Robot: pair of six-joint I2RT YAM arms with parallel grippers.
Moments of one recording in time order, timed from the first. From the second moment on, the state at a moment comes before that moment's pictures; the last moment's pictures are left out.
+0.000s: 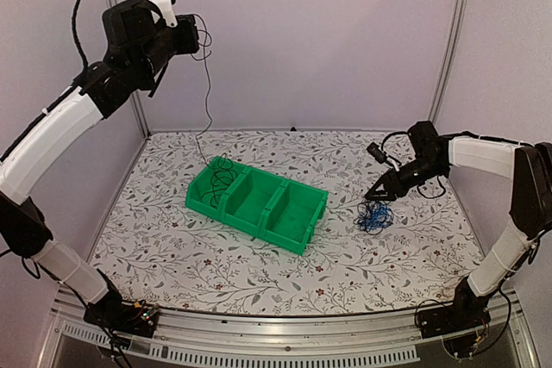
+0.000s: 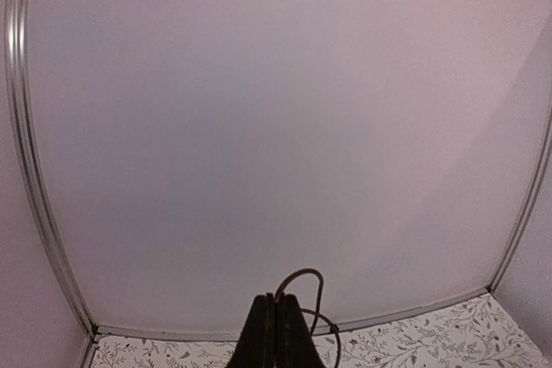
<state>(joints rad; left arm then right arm) -0.65 1.49 1.73 -0.14 -0.54 -0.03 0.22 1.63 1.09 -0.65 -0.75 -0.42</state>
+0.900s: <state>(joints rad) -0.63 1.72 2.26 -0.02 -0.41 0.22 0.22 1.63 1.09 -0.65 -0.74 -0.43</state>
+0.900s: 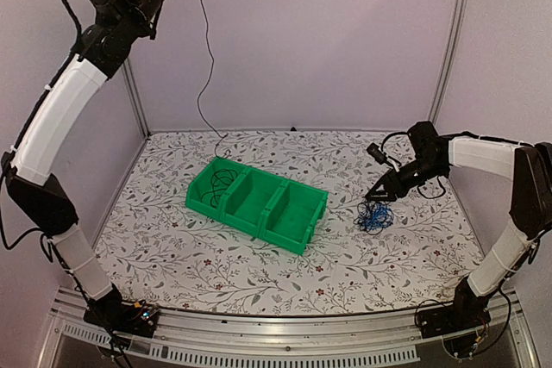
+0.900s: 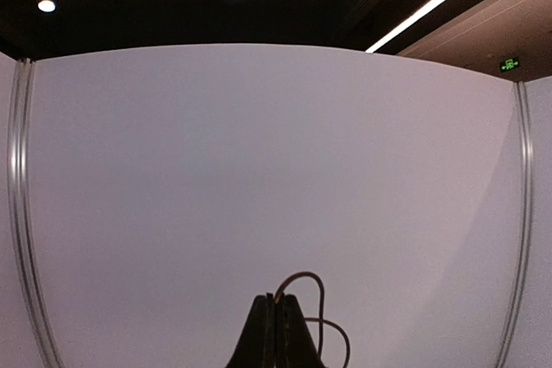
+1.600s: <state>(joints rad) -0.72 1.69 2.42 0.04 -0.38 0.38 0.22 1.66 1.10 -0.65 -0.74 -0.43</state>
